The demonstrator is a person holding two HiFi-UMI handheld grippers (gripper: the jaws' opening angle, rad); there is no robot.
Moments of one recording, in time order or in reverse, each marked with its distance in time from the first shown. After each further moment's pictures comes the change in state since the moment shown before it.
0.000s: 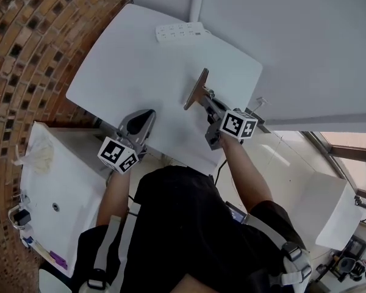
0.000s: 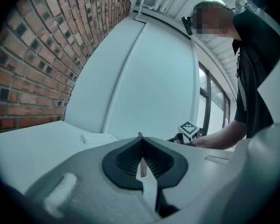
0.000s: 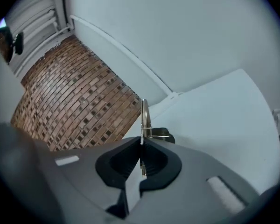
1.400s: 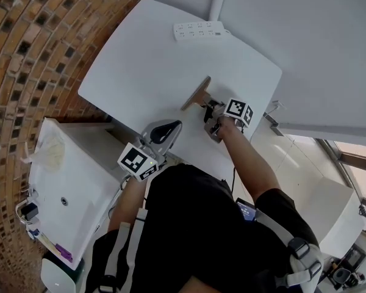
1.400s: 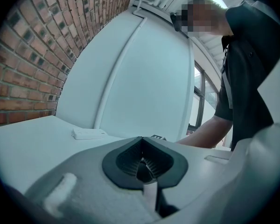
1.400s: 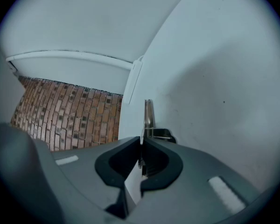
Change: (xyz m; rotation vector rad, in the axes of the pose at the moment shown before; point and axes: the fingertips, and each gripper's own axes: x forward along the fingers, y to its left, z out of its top) left arm 0.013 -0.027 -0.011 -0.020 0.052 -0.076; right arm 0.088 -0.053 -0.069 0.601 0.145 -0.062
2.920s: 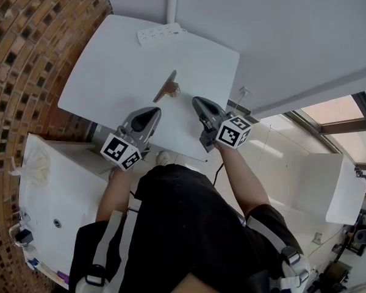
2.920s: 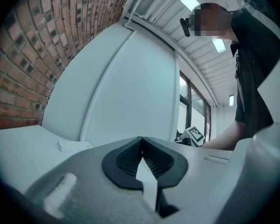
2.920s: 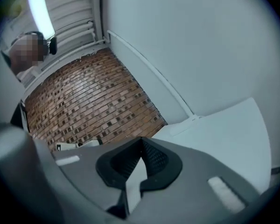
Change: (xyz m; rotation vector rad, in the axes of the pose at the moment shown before) left arm -0.016 -0.045 0.028 0.052 -0.129 -0.139; right arm -0.174 0.124 -0.049 -0.833 -0.333 0.285
